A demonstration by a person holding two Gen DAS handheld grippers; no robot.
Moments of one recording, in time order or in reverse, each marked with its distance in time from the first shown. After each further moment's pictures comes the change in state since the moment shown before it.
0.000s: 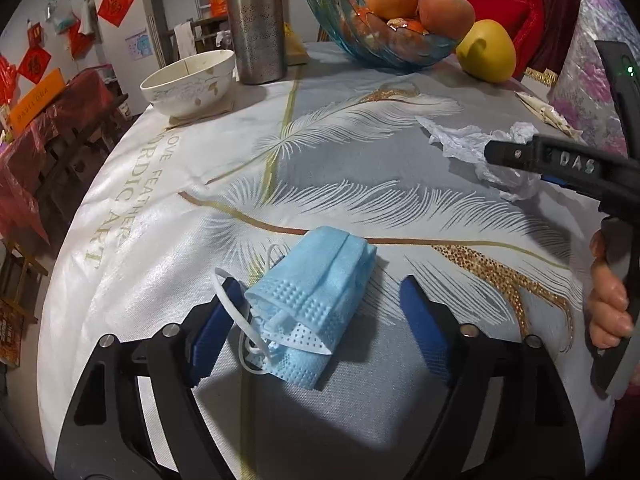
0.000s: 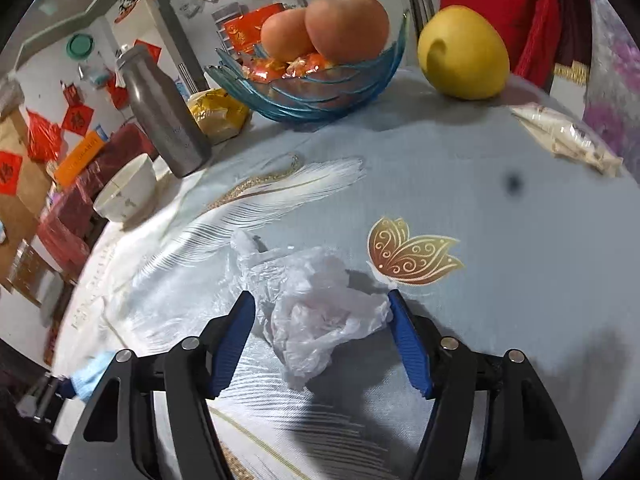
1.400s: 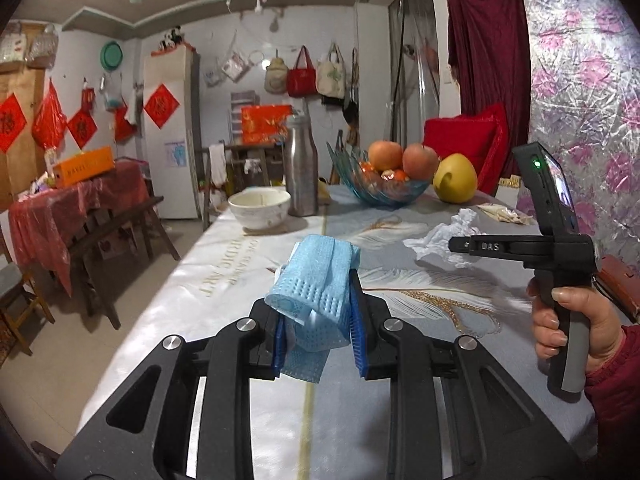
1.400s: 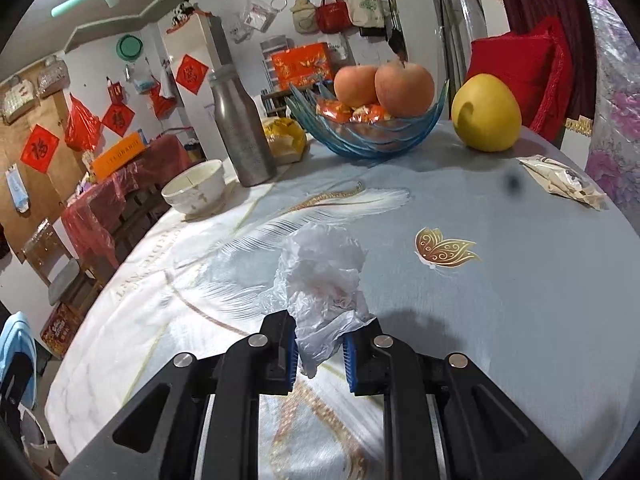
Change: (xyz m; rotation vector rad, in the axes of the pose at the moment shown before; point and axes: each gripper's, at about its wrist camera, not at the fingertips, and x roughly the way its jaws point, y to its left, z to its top) left arm -0.157 0.016 -0.089 -0.023 -0.549 0.049; right arm -0.078 0.034 -0.043 -0.096 -0.173 0.095
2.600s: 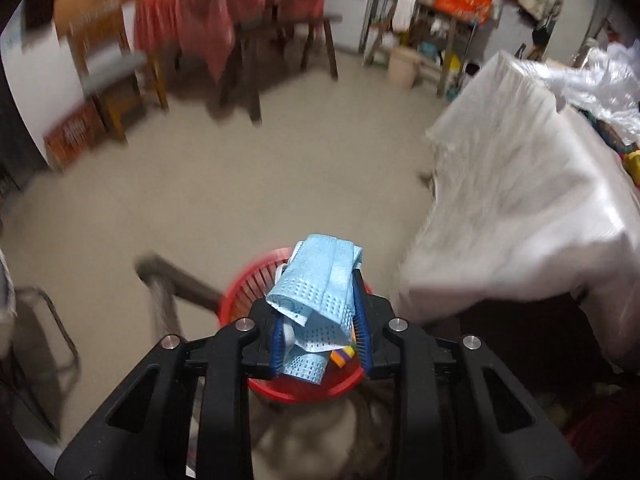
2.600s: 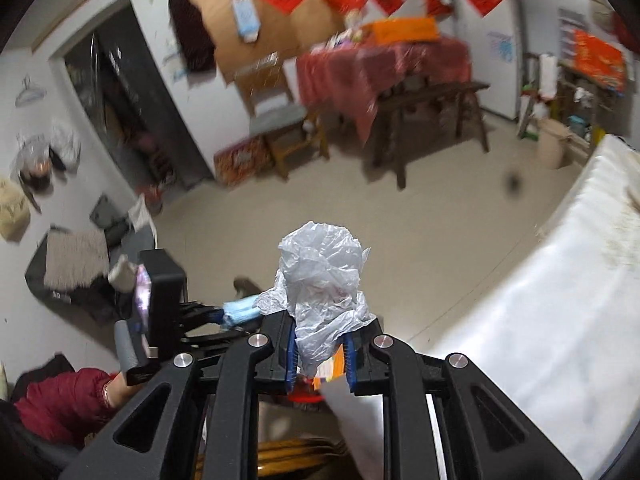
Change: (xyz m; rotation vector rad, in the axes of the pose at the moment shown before) left arm -0.081 0.360 -0.226 -0.473 0.604 0.318; right arm -0.027 0.454 -0.131 -0.594 0.375 0.675
